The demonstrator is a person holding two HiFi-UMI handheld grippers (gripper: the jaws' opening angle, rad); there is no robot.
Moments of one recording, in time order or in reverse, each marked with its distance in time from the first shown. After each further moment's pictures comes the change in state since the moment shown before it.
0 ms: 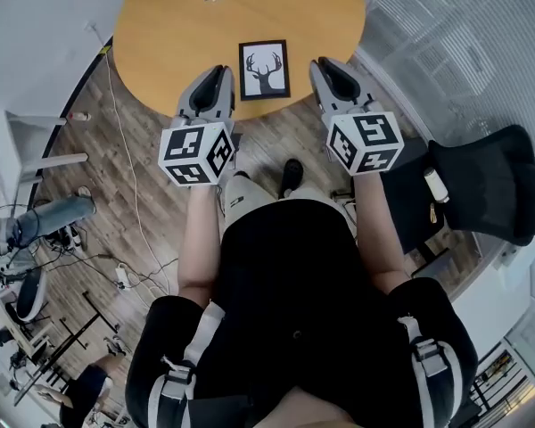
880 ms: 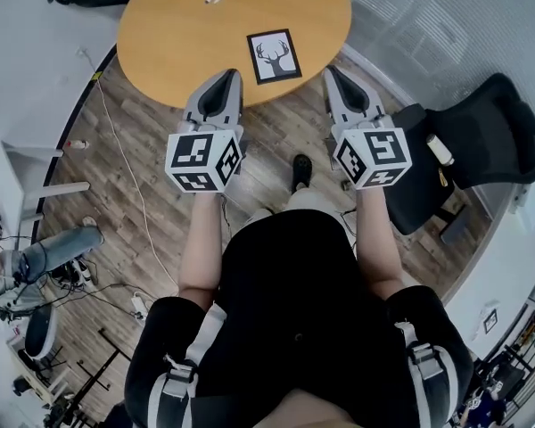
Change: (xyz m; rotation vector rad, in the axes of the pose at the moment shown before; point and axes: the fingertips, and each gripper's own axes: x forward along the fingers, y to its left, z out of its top) left arm -0.163 0.022 0.016 0.056 -0.083 -0.199; right arm -0.100 0.168 0.013 -0.044 -0.149 -0.189
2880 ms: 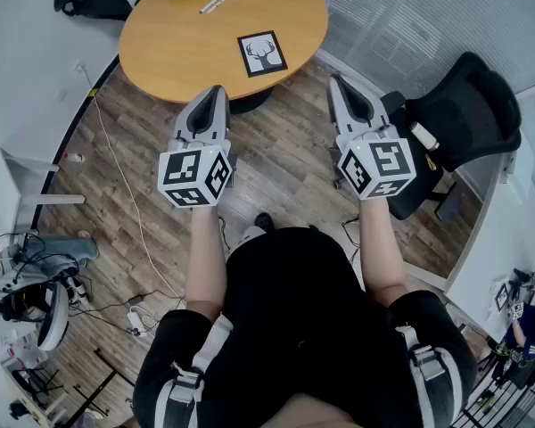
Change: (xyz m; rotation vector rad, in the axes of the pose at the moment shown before) left arm -0.171 -0.055 0.008 -0.010 -0.088 -0.003; right arm -0.166 0.087 0.037 -0.080 -0.081 -0.060
